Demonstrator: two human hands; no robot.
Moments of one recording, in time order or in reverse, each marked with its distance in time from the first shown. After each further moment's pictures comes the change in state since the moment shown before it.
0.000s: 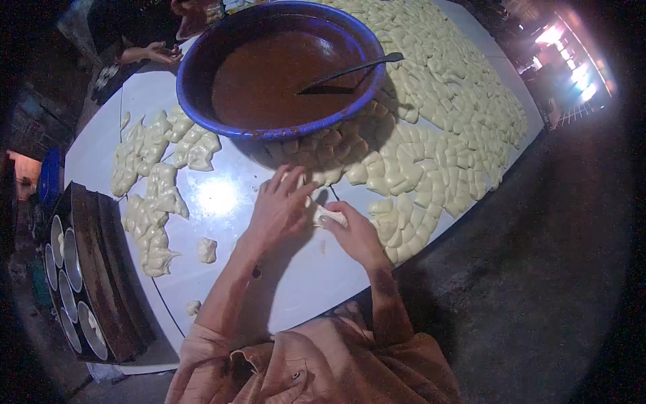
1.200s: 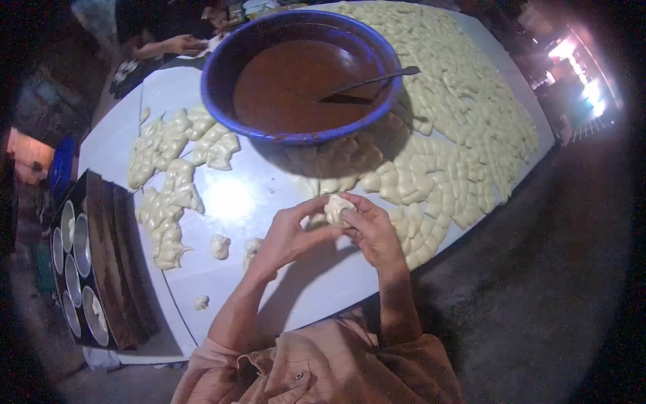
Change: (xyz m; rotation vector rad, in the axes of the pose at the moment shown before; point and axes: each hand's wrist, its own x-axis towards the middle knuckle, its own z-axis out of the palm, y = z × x) left_hand -0.014 0.044 -0.050 -0.750 -0.050 -0.304; right_hand 0.001 -0.027 -0.015 0.824 -0.239 0.049
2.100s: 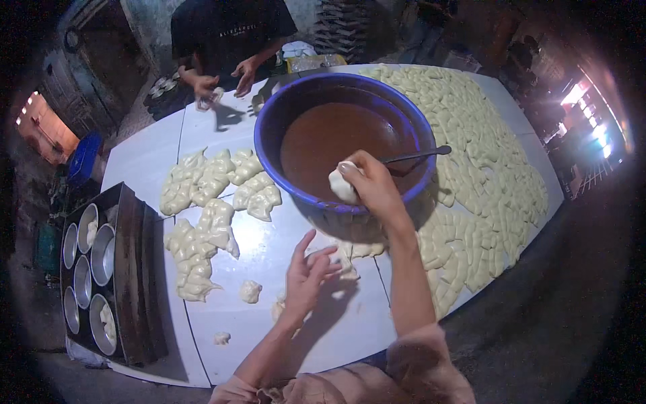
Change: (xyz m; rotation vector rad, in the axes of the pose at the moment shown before) left_hand -0.011 -0.009 -0.007 -0.902 0.464 -0.133; right_hand 0.153 -0.098 0.105 -0.744 -0.122 -0.374
